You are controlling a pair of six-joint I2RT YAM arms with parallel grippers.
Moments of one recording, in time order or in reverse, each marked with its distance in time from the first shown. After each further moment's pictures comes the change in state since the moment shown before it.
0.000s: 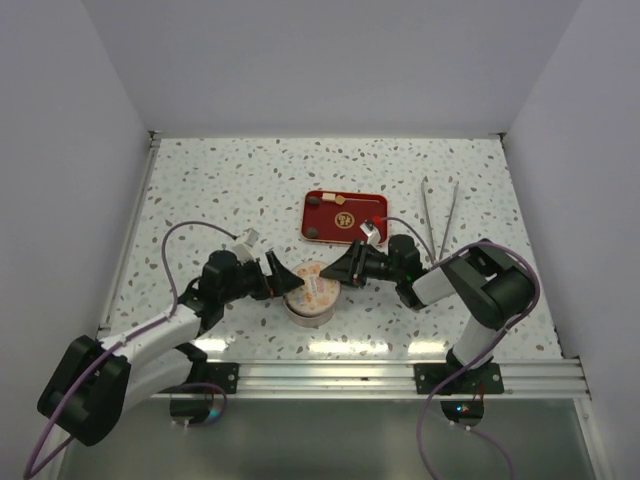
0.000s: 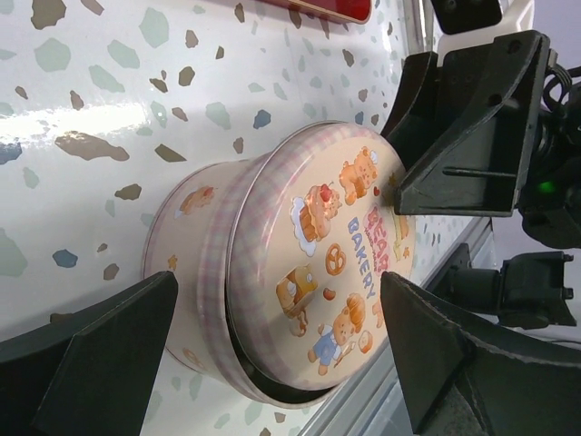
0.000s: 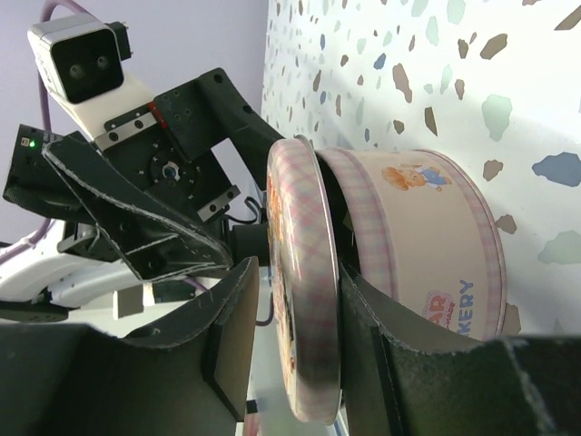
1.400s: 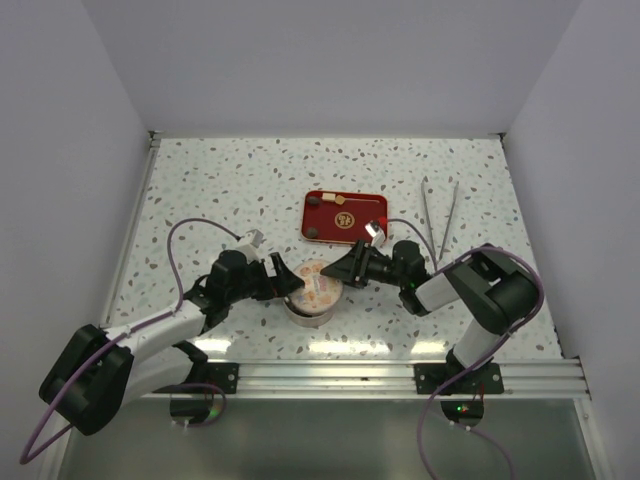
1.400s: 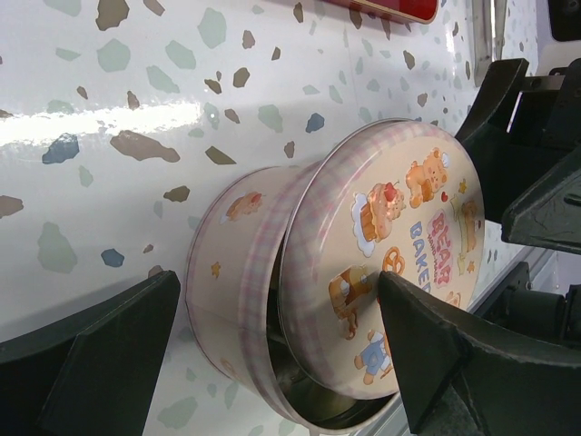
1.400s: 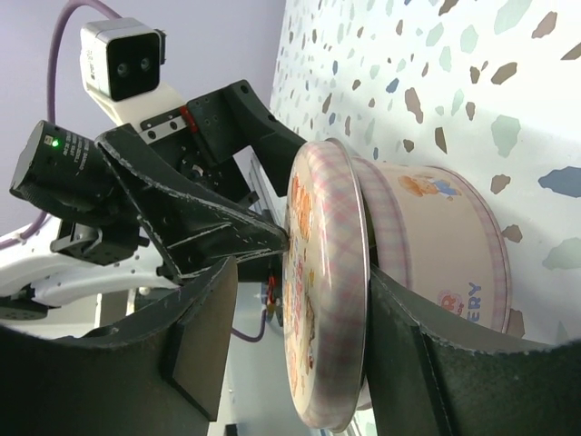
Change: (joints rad) left arm -0.065 0.060 0.037 -0.063 -0.156 0.051; right arm 0.010 -0.039 -0.057 0.092 0.068 -0.019
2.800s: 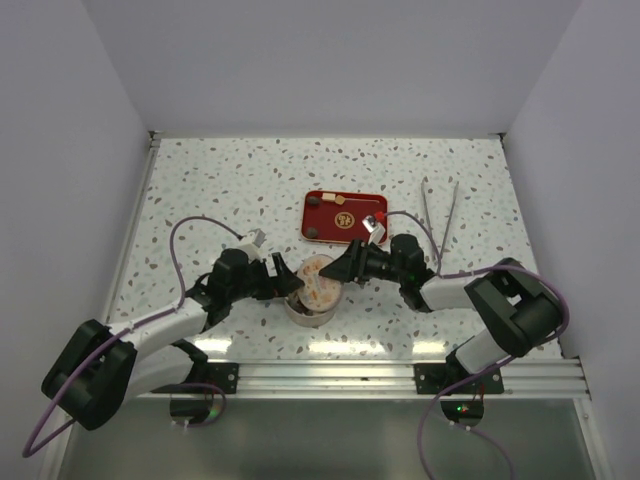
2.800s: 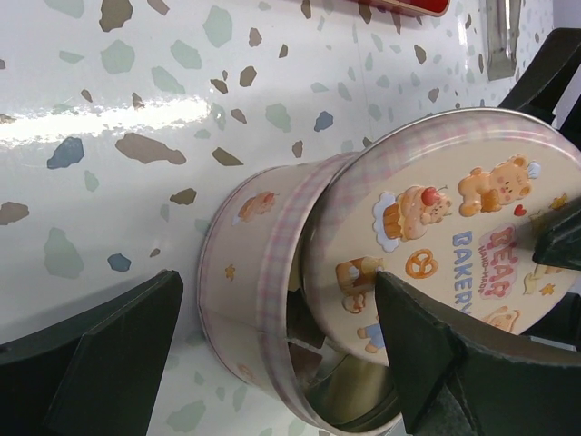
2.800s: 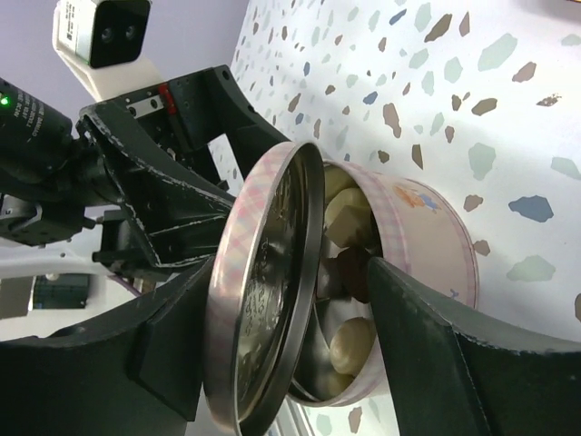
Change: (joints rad) left arm 0.000 0.030 0.013 0.000 -0.001 0.024; right arm 0.014 -0.156 0.044 -0.280 0.046 -0.254
